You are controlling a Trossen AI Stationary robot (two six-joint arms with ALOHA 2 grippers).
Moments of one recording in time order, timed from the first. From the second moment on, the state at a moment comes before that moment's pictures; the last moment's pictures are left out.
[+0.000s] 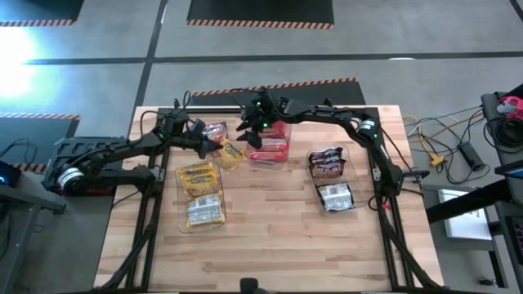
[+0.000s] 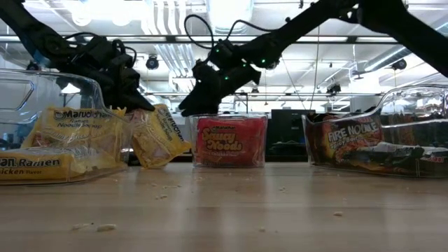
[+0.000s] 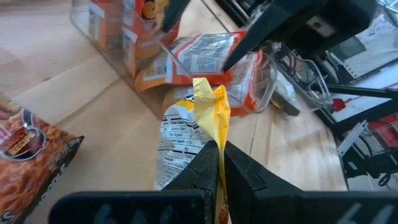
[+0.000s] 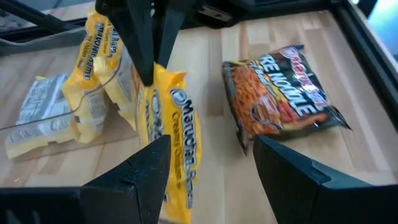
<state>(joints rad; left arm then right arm) 0.82 1.07 0.38 0.15 0.68 -0.35 -0.46 2.20 1.79 -0.23 -0.56 -0.18</state>
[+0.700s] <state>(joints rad) 0.80 1.07 0.38 0.20 0.68 -0.34 -0.45 2.43 2.11 -0.45 -0.79 -0.23</state>
